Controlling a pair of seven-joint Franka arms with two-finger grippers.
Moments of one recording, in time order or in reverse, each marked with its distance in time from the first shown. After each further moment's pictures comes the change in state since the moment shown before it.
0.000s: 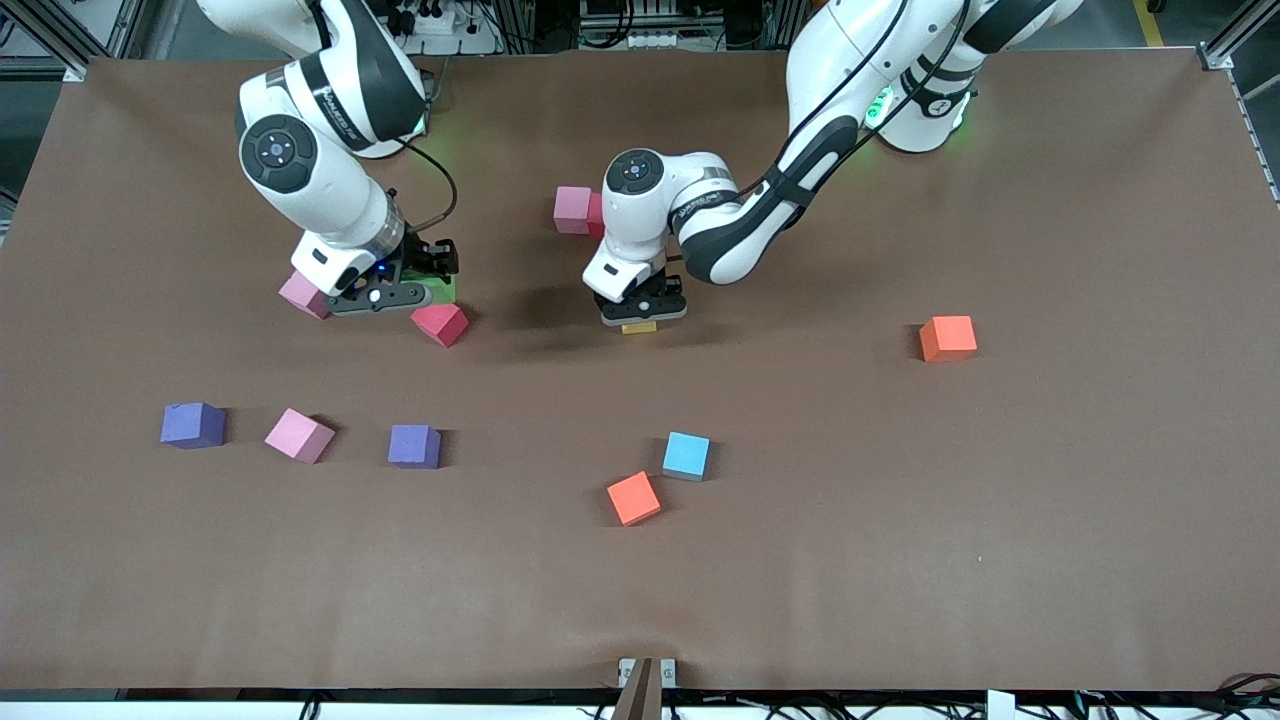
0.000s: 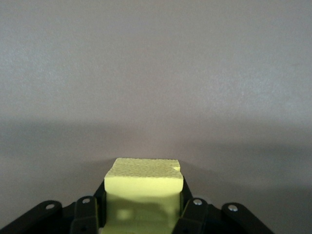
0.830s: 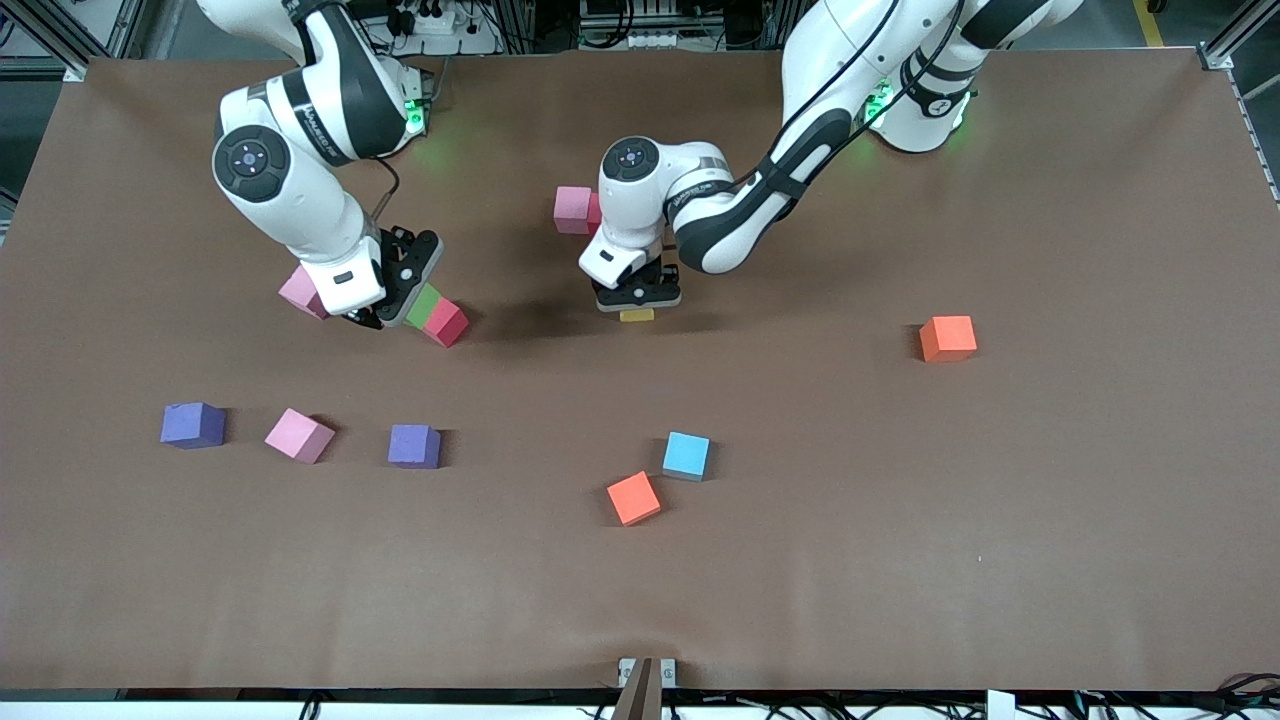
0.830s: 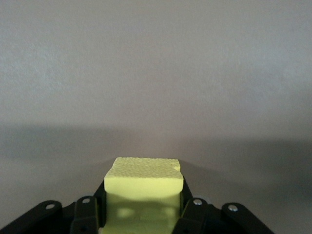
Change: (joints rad) left arm -0.004 -0.016 -0.028 -0.040 0.011 0.001 0.000; right arm -0.004 0.018 -0.062 -0.010 -0.042 0.100 -1.096
